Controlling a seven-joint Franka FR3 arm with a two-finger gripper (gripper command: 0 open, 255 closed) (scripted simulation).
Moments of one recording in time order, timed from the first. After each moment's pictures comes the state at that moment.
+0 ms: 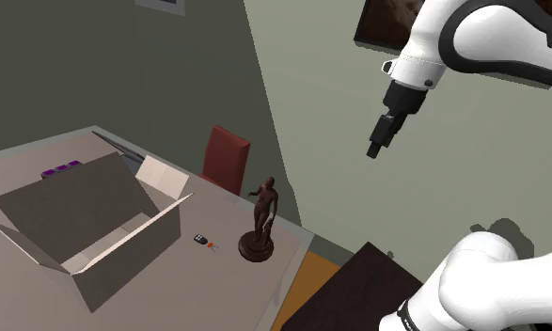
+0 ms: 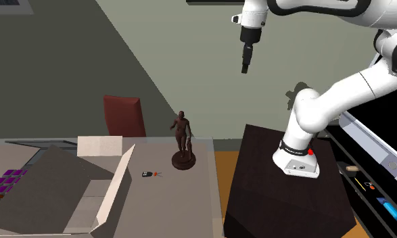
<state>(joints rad) -0.02 -0.80 0.02 -2.27 -0.01 1.49 -0.13</state>
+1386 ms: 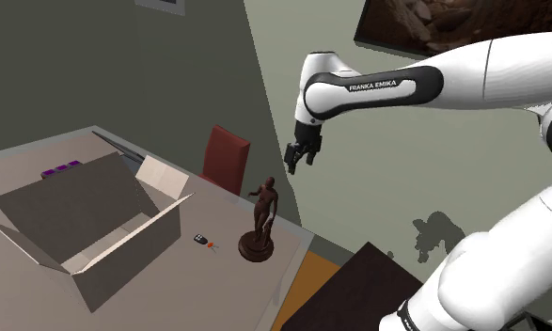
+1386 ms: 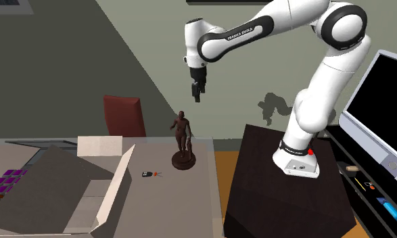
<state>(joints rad) -0.03 -0.15 0.08 -2.13 -0.01 1.91 0.00</state>
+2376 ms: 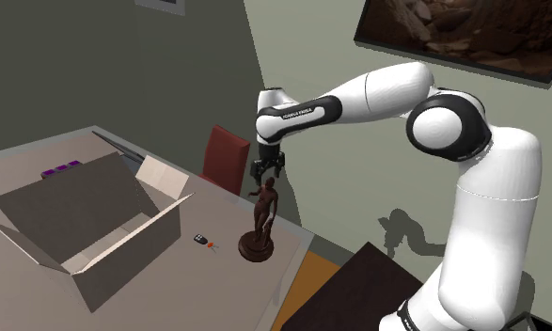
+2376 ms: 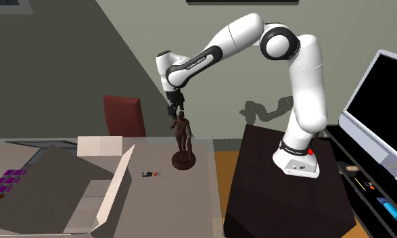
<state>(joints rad) -0.01 0.41 0.08 -1.75 -0.06 2.01 0.08</state>
